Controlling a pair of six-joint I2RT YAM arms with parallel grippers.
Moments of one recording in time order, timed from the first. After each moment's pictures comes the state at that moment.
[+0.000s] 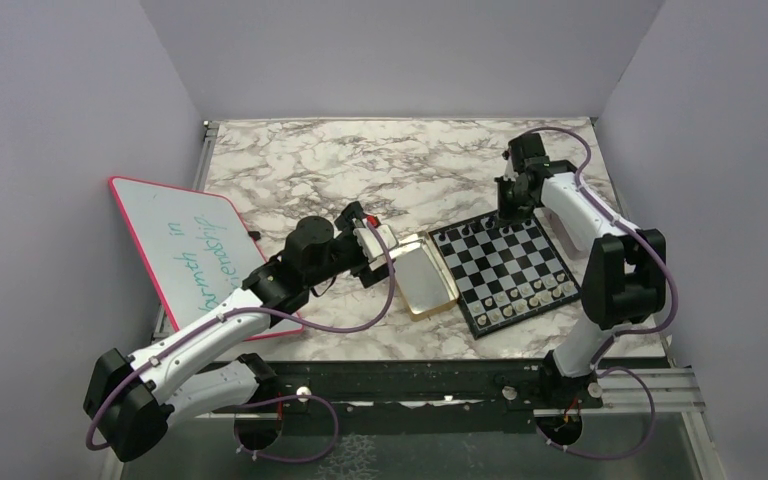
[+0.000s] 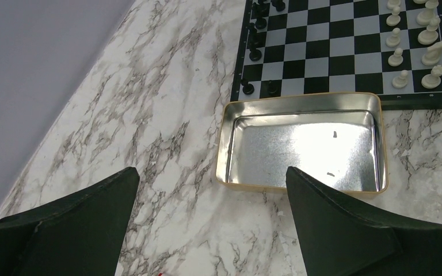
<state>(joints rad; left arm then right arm) -0.76 1.00 0.71 0.01 0.19 0.44 0.18 1.71 1.34 -0.76 -0.03 0.18</state>
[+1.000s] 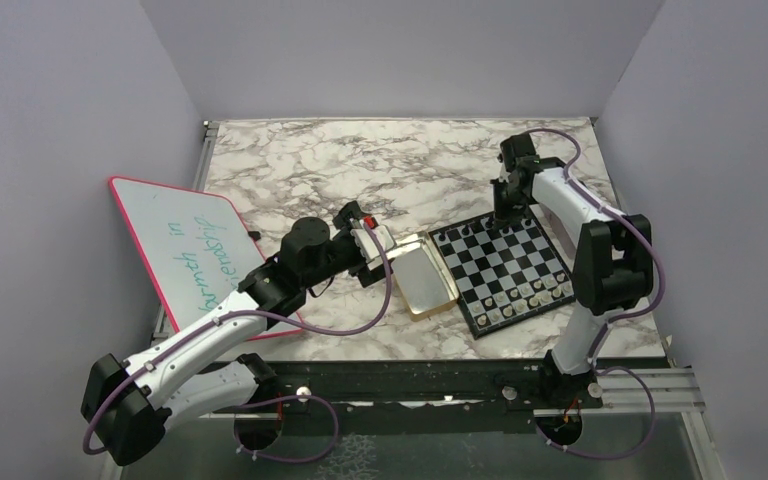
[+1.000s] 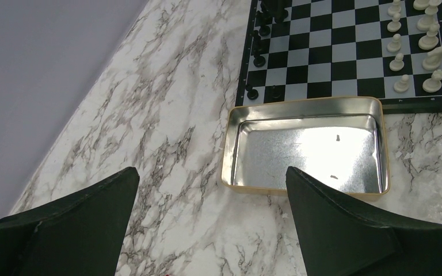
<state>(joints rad) -0.76 0.97 0.71 0.01 0.19 0.45 0.18 1.82 1.38 -0.76 0.02 0.18</state>
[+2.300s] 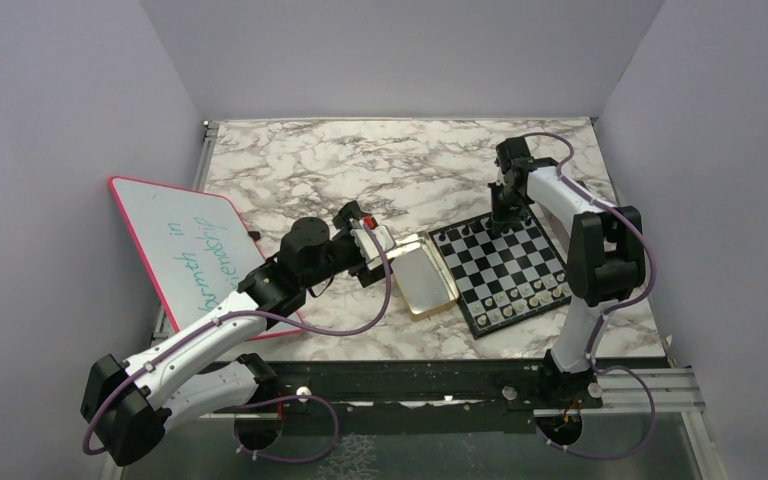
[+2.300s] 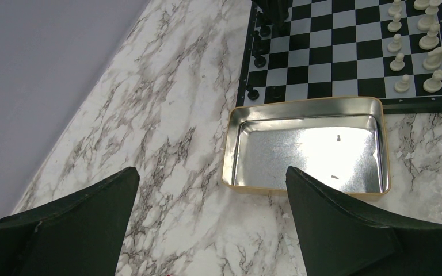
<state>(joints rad) -0.76 0.97 0.71 0.01 0.19 0.45 0.18 1.89 1.41 -0.77 0.04 0.18</state>
